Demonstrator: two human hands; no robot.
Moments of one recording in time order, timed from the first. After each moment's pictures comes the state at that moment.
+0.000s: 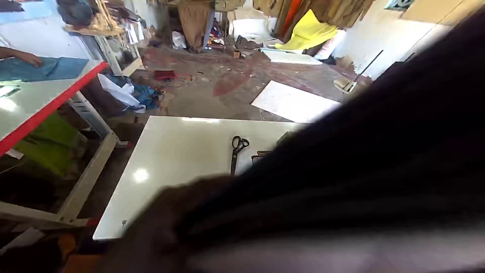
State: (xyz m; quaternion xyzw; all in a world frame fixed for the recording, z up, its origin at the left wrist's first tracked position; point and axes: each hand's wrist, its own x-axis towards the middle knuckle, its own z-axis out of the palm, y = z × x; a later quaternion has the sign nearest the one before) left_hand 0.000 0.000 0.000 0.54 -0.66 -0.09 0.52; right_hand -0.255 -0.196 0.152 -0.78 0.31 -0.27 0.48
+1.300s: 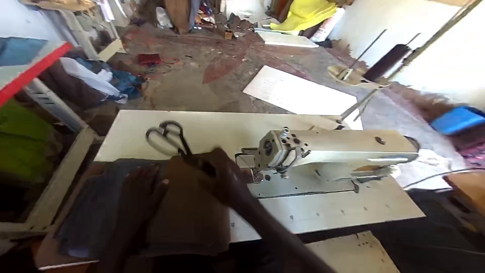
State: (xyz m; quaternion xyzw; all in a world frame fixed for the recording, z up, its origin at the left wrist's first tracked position) left_hand 0.102 -0.046 -0.202 0.88 -0.40 0.06 0.24; right_hand -0.084 -0.258 -0.081 -0.92 0.12 -0.22 0.29
